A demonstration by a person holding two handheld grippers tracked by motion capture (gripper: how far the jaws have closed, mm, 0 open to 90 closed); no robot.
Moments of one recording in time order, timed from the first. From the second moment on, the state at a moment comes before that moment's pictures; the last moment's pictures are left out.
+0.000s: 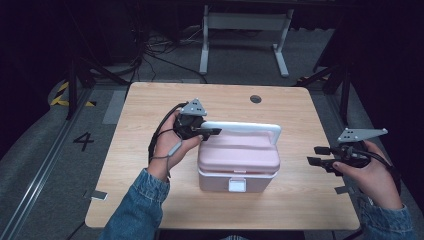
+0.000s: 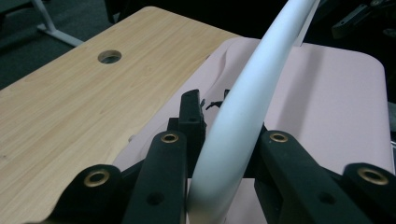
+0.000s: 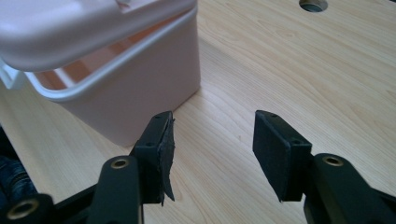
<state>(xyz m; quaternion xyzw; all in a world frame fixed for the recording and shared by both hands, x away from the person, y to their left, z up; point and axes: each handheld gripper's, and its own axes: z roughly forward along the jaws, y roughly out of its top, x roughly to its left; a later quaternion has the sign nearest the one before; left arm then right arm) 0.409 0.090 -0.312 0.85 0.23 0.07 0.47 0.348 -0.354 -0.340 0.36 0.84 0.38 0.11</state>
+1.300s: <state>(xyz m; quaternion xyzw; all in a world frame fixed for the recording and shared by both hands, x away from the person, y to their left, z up) 0.451 0.100 -0.296 0.81 0.29 0.07 0.50 0.345 -0.289 -0.335 0.27 0.81 0.51 0.11</state>
